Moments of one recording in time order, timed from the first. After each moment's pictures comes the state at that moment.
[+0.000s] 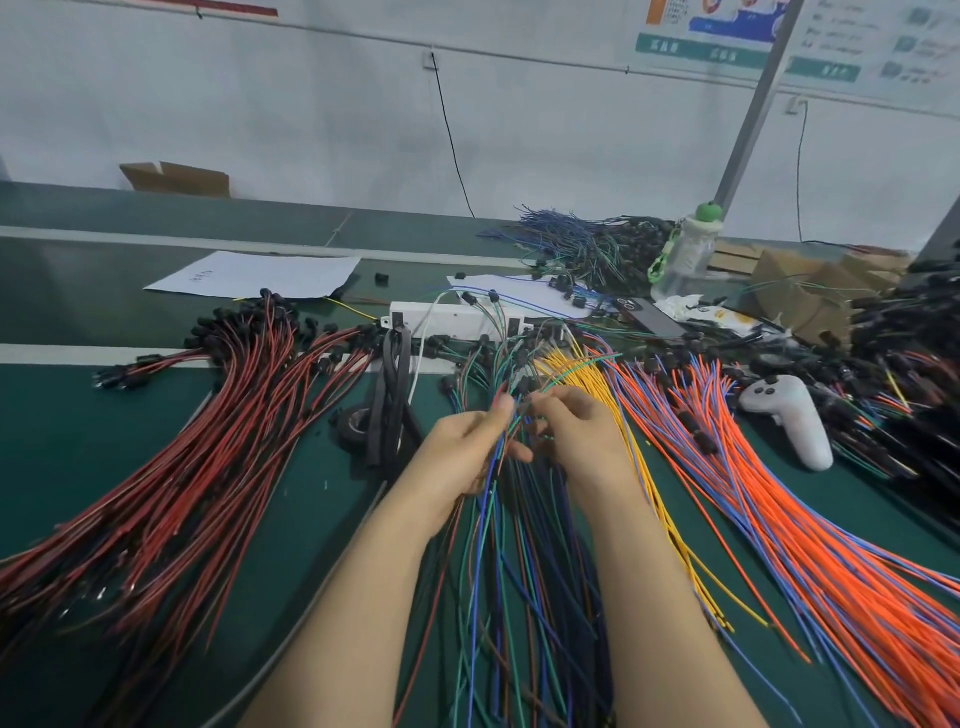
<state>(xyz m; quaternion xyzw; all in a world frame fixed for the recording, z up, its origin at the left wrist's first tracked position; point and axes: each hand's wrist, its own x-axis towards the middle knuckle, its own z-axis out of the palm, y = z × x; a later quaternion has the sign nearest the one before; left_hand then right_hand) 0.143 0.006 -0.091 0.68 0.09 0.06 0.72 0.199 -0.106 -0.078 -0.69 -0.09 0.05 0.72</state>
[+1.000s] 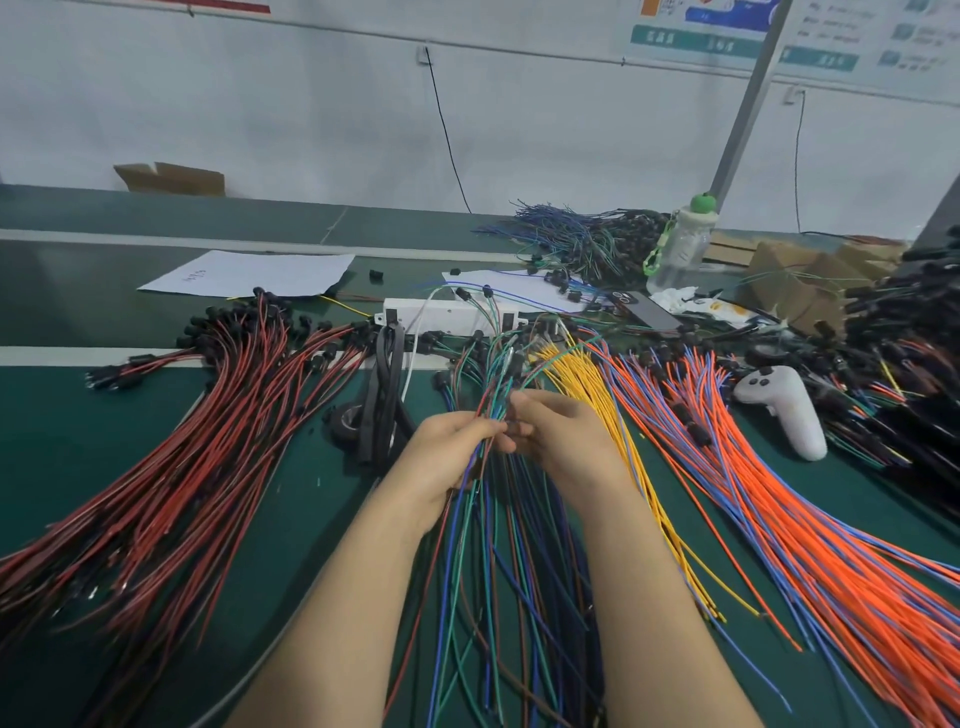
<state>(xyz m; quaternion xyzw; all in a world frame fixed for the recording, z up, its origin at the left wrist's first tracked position) 0.144 0.007 -0.093 0.67 0.13 0.09 0.72 0.193 -0.108 -0.079 -0.63 -0.13 0.16 0.75</state>
